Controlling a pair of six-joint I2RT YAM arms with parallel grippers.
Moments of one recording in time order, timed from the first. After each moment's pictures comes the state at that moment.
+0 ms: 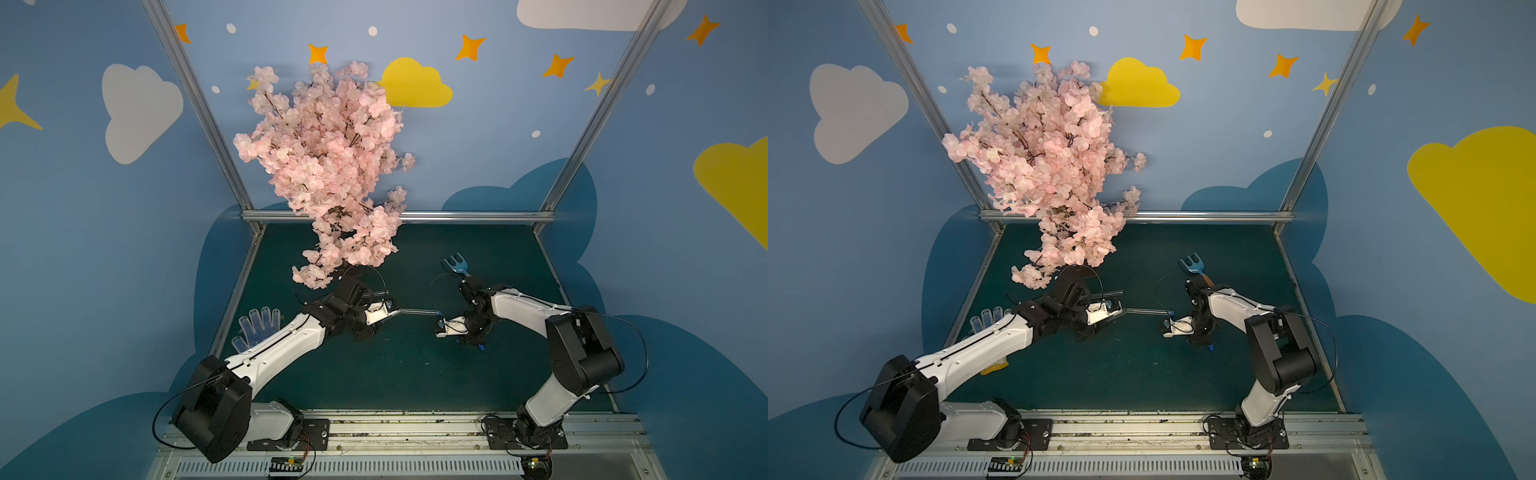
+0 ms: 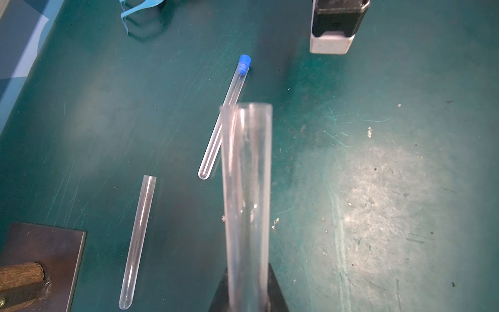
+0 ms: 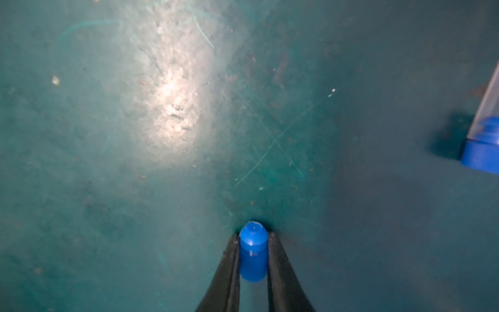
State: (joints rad) left arm -0.56 1.33 0.85 -0.45 0.27 0.66; right arm 0.43 1.68 0.95 -0.79 -0.17 -1.26
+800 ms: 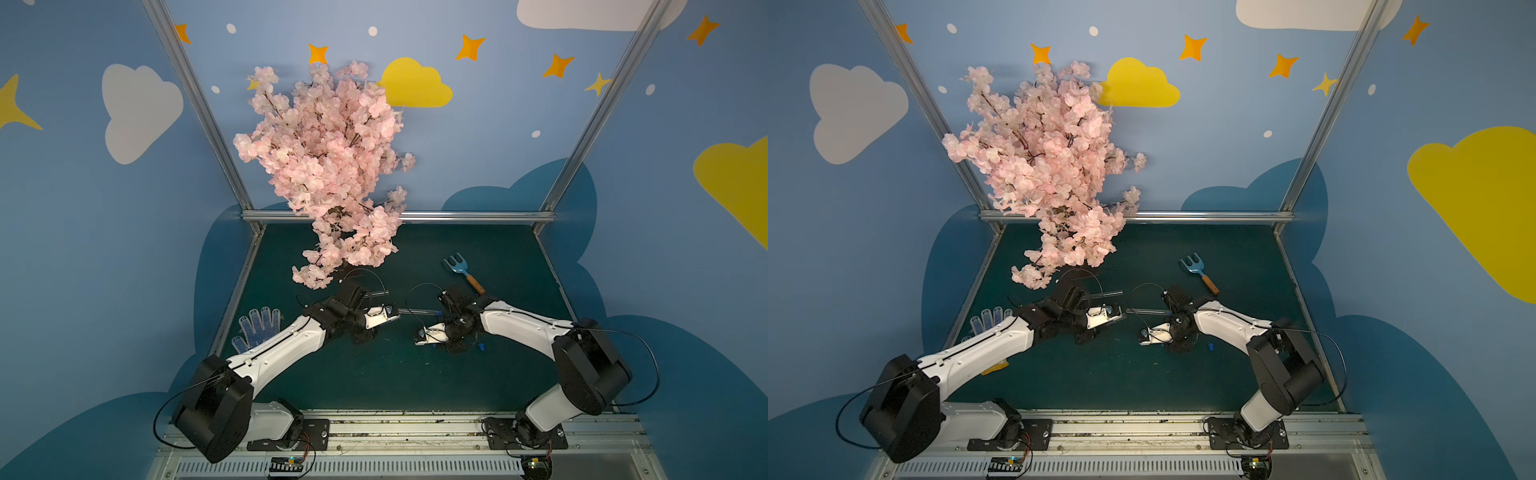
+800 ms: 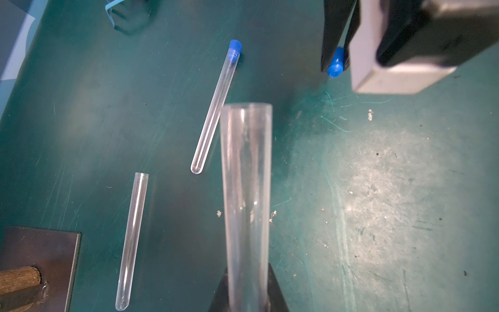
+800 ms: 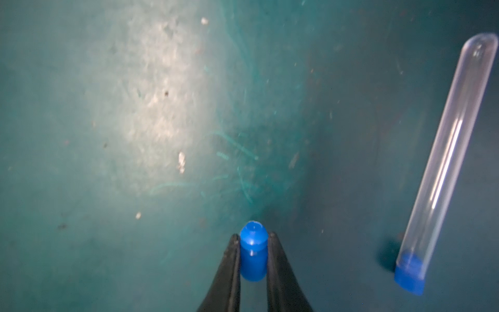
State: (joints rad) left arm -0.57 1.33 0.82 -0.43 0.26 0.71; right arm 0.67 1.59 0.91 -0.65 -0.25 -1.10
